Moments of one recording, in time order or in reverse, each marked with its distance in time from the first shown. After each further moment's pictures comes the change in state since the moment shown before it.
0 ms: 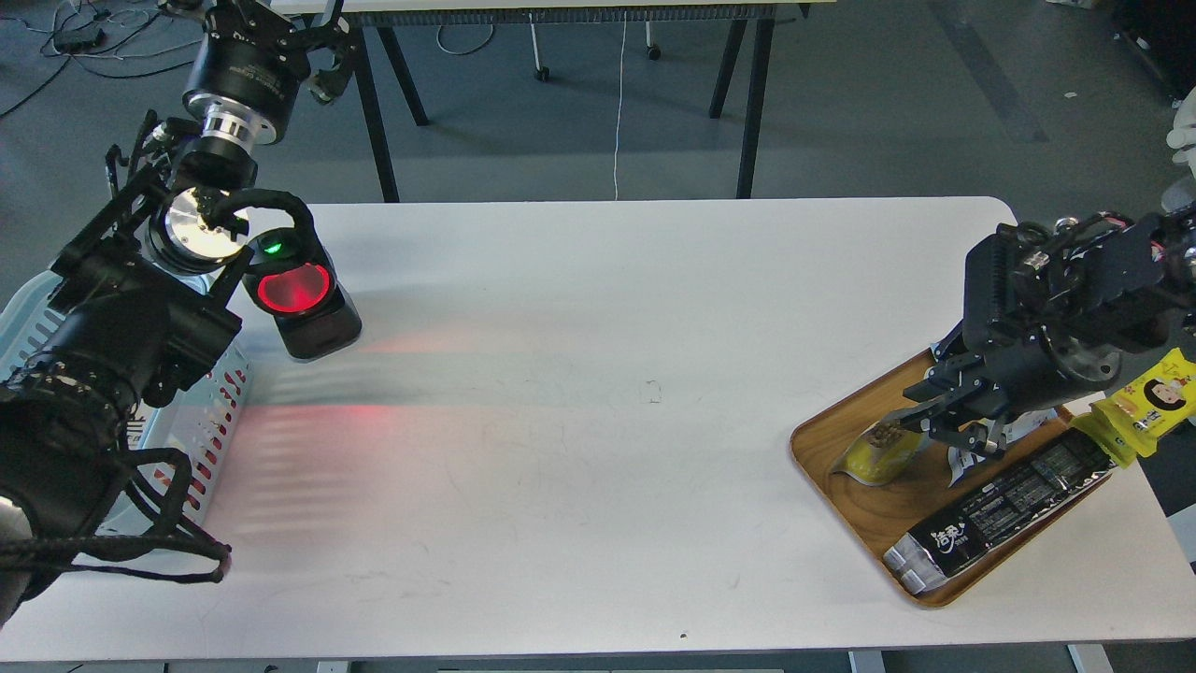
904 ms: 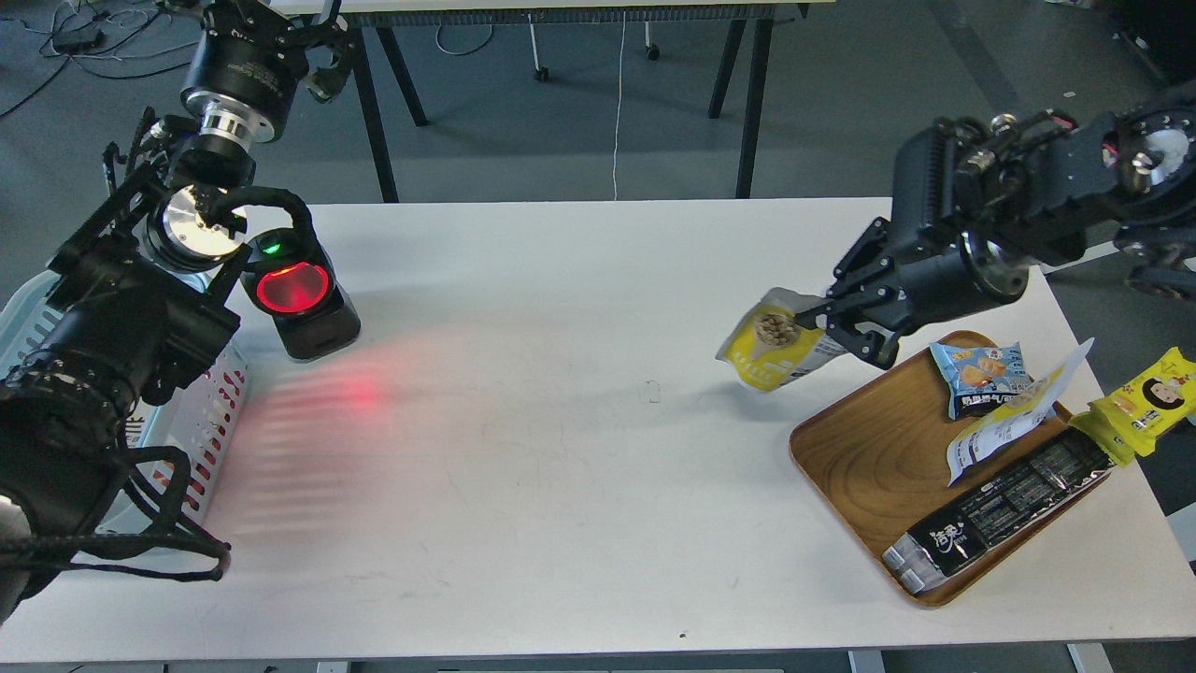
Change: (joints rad) left arm -0.003 0.002 0.000 0.005 0.000 0.000 0.003; right arm 0.048 0.098 0.281 -0.027 0.088 0.007 0.000
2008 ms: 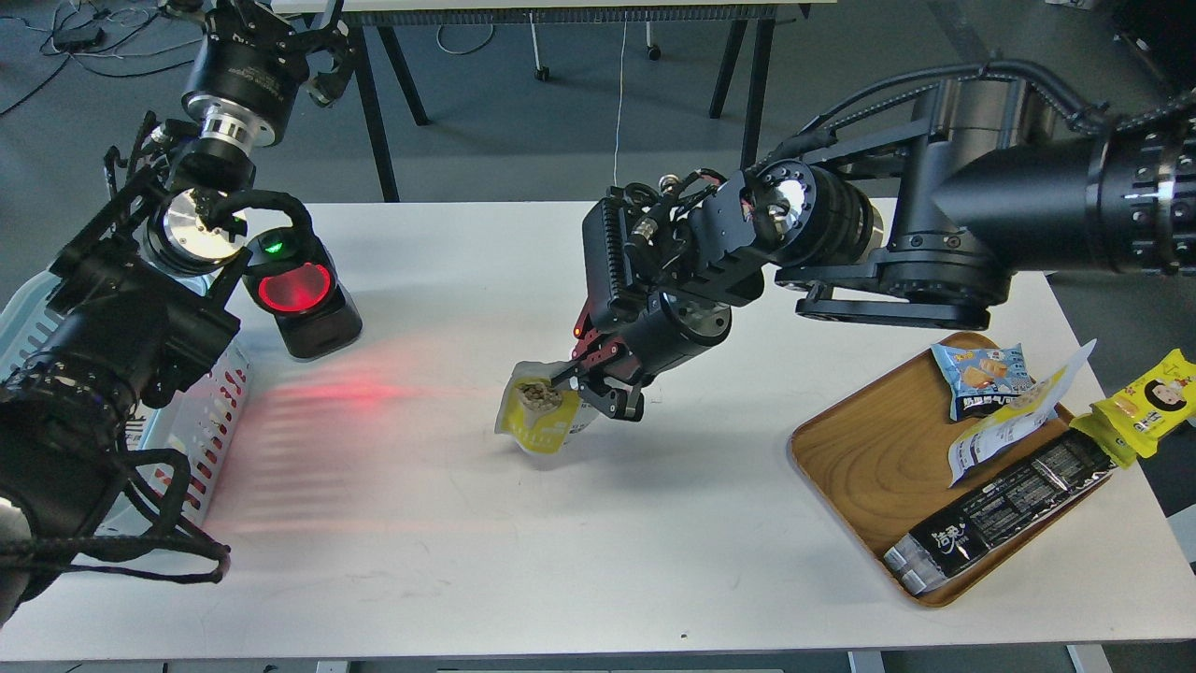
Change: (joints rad) left arm 0.007 0.001 0.000 0.000 0.001 0.000 0.003; right arm -0.122 0.522 0.098 -0.248 0.098 -0.044 0.000
